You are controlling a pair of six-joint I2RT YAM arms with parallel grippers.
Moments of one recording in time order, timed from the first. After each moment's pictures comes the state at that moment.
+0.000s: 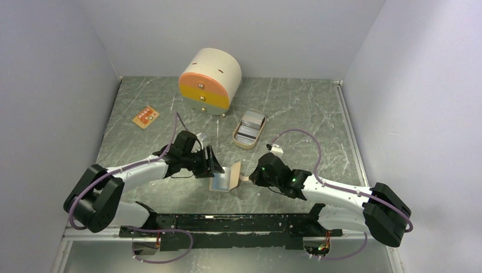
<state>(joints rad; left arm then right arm) -0.57 1.34 0.56 -0.06 0.44 -0.83 0.93 1.11 0.46 -0.12 0.20 0.94</state>
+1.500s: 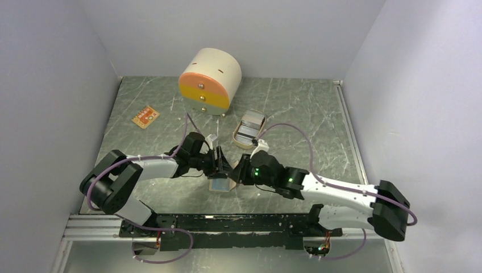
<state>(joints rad) -0.64 1.52 0.55 0.25 0.59 -0.96 1.07 1.08 0.61 -0.08 0.15 0.98</state>
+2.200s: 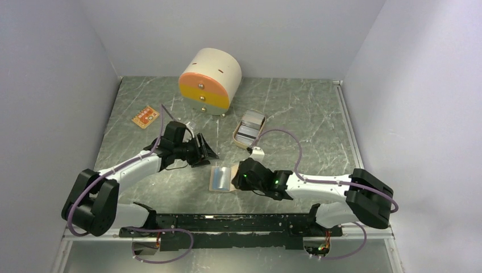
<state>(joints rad) -0.45 1.32 0.62 -0.08 0.48 -0.87 1.12 1.31 0.60 -0.04 0.26 0.99</state>
